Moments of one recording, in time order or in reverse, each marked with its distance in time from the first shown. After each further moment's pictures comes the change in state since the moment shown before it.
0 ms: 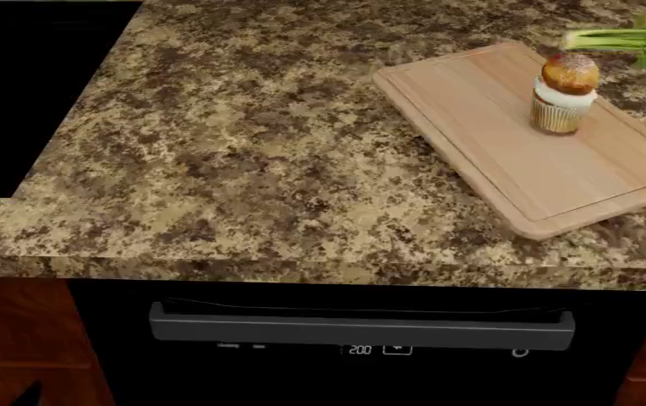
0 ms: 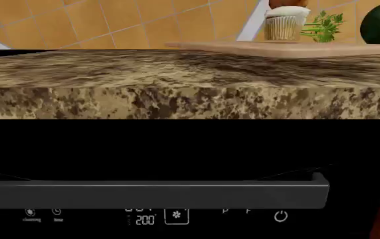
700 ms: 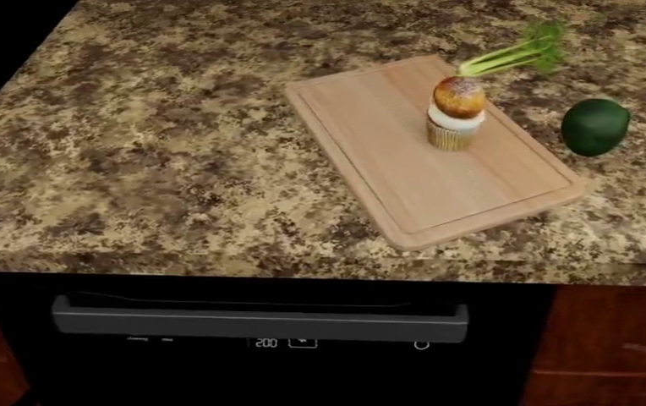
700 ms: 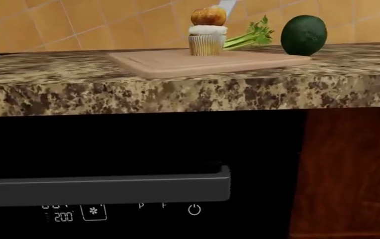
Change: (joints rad) left arm -0.008 -0.066 0.085 -0.008 -0.033 -0.021 -0.106; right arm 0.007 0.068 -0.062 0.046 0.094 -0.045 0.063
